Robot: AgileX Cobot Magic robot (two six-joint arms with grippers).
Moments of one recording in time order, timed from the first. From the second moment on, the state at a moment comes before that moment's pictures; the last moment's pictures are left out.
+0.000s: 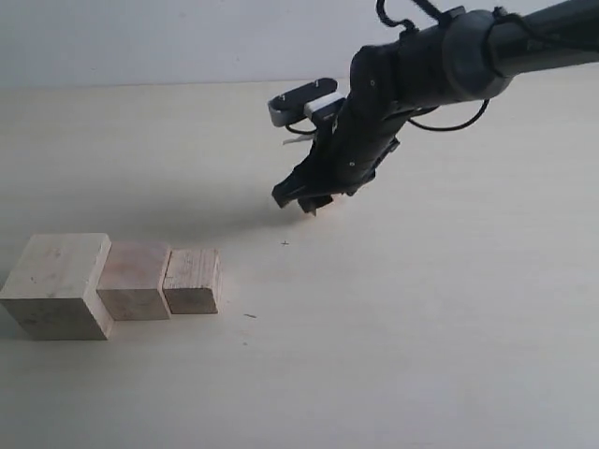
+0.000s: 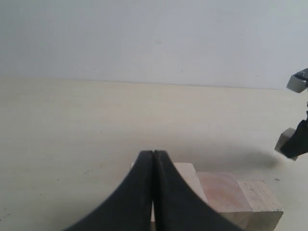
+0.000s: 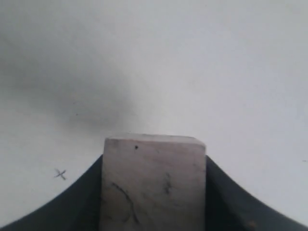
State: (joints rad) left arm -0.08 0.01 0.00 -0.45 0.26 0.34; right arm 0.68 2.12 -1.41 0.12 0.56 -0.14
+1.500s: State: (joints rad) left arm -0.08 0.01 0.00 -0.45 0.26 0.34; right arm 0.83 2.16 -1.31 0.72 0.66 -1.39
